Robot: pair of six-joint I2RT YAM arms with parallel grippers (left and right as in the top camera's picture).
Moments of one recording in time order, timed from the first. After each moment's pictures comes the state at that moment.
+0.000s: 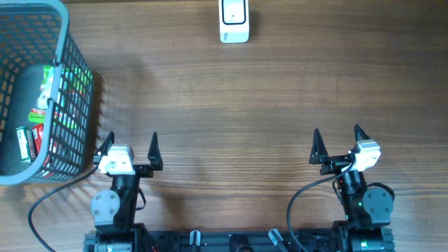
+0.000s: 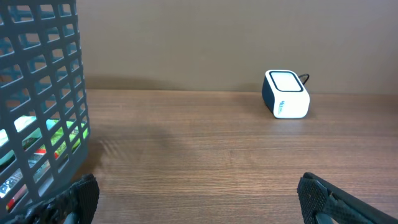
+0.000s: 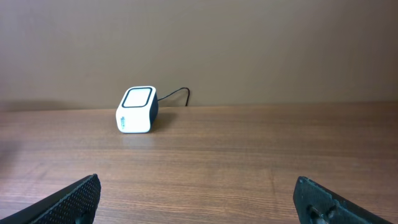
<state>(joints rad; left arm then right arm) 0.05 0.01 0.01 -0.07 0.09 -0.04 0.02 0.01 0.01 0.00 -0.10 0.08</state>
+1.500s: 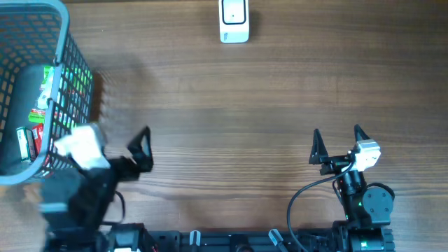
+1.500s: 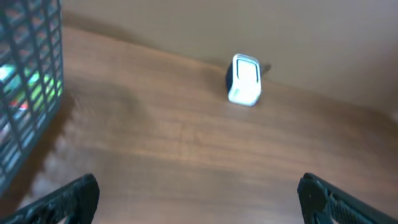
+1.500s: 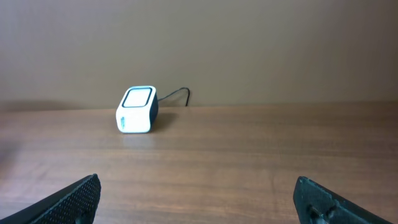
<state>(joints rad) 0.05 0.47 0.83 -0.75 0.19 -0.28 0.02 0.01 0.01 0.00 -0.10 0.08</state>
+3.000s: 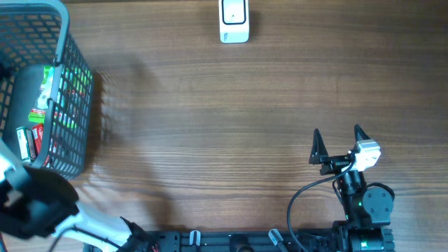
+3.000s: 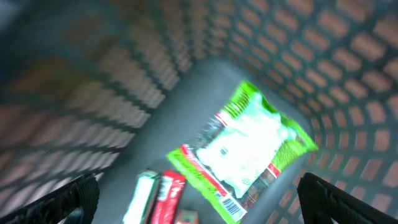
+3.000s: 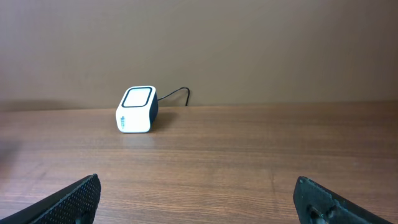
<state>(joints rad) 0.69 1.88 1.95 -1.06 0.06 0.07 0.02 0.01 0.01 0.00 -0.10 0.08</state>
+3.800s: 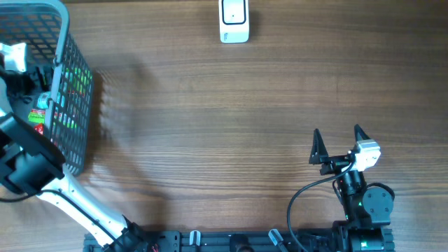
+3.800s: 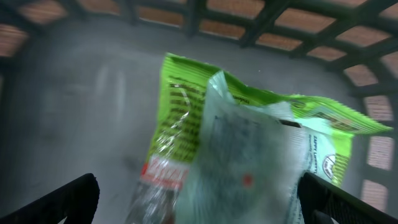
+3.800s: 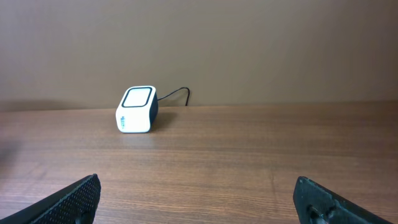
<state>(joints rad) 0.66 2.28 1.95 -0.91 0.31 0.45 0.02 0.01 0.01 0.00 -0.10 0.08</state>
